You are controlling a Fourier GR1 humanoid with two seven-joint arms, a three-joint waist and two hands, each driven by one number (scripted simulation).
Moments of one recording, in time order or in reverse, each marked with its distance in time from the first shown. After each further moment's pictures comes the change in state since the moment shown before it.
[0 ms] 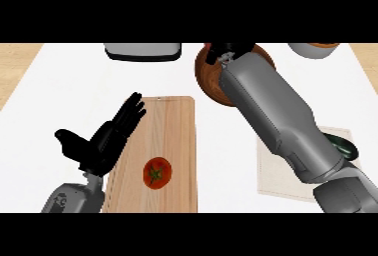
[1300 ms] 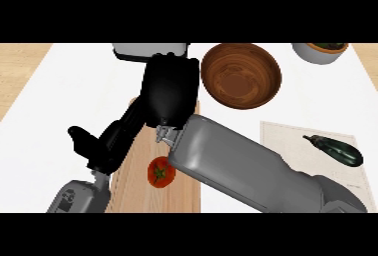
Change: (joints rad) left arm -0.025 -0.003 -0.037 0.042 0.012 0.018 -0.005; right arm 0.105 0.080 0.378 -0.555 -0.172 0.301 0.285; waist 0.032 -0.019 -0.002
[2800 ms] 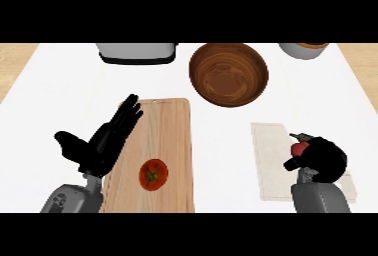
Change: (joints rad) left arm 0.032 0.031 0.017 -0.015 0.017 0.025 -0.033; right arm 0.963 -0.003 -0.765 -0.172 0.310 -0.047 -0.144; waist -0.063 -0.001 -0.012
